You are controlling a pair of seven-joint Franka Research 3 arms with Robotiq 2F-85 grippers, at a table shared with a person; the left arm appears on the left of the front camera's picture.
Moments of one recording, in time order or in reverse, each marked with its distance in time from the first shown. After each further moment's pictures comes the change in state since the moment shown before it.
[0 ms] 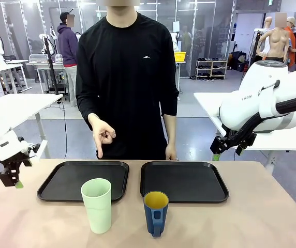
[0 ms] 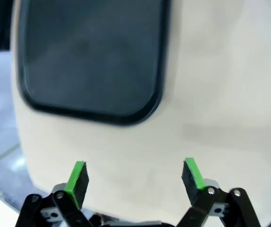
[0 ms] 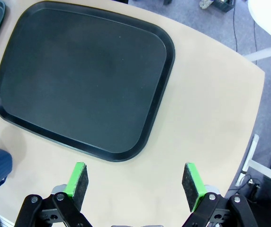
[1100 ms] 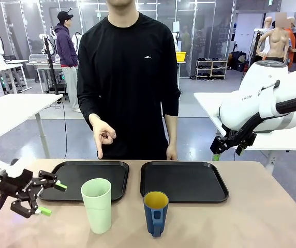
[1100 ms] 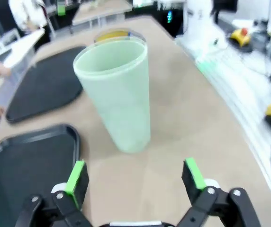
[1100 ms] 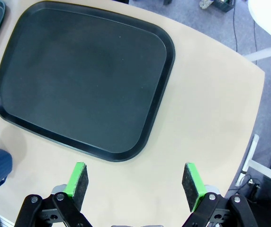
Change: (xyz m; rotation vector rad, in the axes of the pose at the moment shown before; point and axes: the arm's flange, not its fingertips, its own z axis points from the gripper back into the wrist) left arm 0.013 -0.068 -0.058 -0.200 -1.127 -0.111; right arm 0.000 0.000 0.000 0.000 0.000 0.000
